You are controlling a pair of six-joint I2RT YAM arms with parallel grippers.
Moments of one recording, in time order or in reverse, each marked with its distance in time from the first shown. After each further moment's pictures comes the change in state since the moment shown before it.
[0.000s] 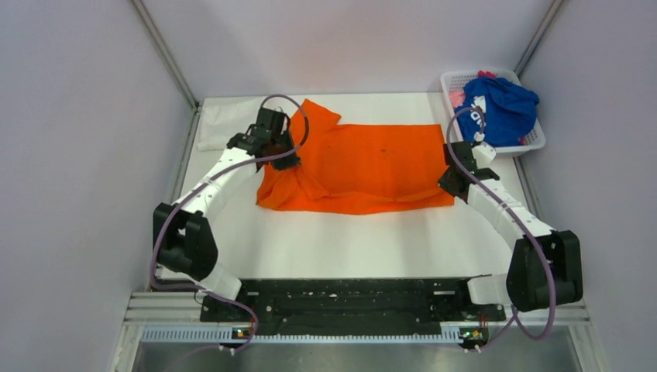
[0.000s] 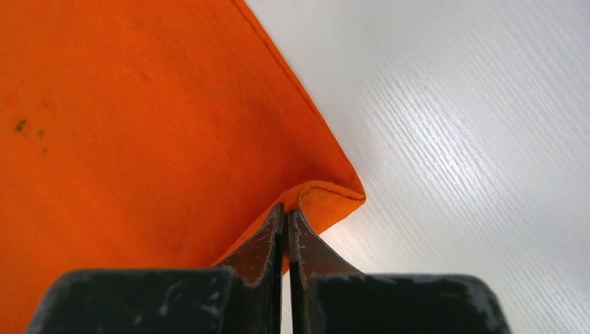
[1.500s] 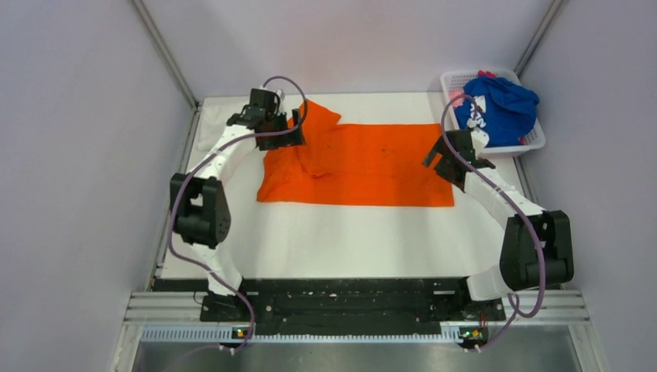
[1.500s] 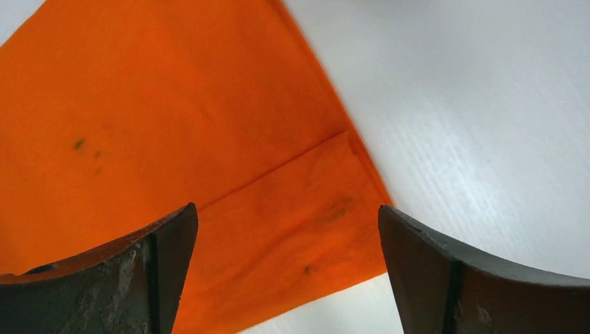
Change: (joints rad) left arm 0.140 0.405 0.400 -0.026 0.087 0.339; right arm -0.049 0.176 0.119 0.124 -0.043 -0.109
